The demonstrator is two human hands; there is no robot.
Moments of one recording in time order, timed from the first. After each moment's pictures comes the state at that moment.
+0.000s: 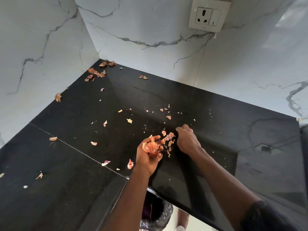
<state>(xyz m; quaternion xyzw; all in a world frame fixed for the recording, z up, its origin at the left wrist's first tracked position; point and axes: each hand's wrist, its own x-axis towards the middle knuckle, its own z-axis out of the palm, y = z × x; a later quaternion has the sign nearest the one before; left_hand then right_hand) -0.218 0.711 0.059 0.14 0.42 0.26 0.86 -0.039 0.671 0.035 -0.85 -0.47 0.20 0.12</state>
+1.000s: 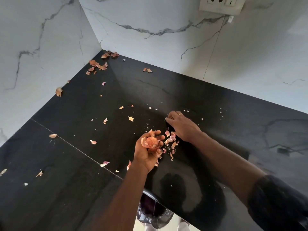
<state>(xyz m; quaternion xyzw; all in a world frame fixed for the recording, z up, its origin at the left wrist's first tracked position) -0.203 0.739 0.056 0.16 0.44 0.26 0.84 -0.005 0.732 0.028 -0.69 -0.71 0.12 0.07</state>
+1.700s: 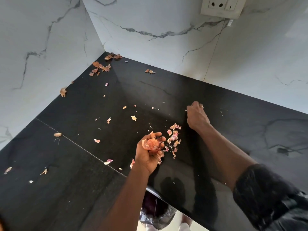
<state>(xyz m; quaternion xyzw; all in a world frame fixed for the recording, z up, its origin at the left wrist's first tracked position) -0.217 0.728 0.059 0.15 0.43 0.27 0.85 0.020 0.739 0.037 -0.86 -0.50 0.11 0.10</state>
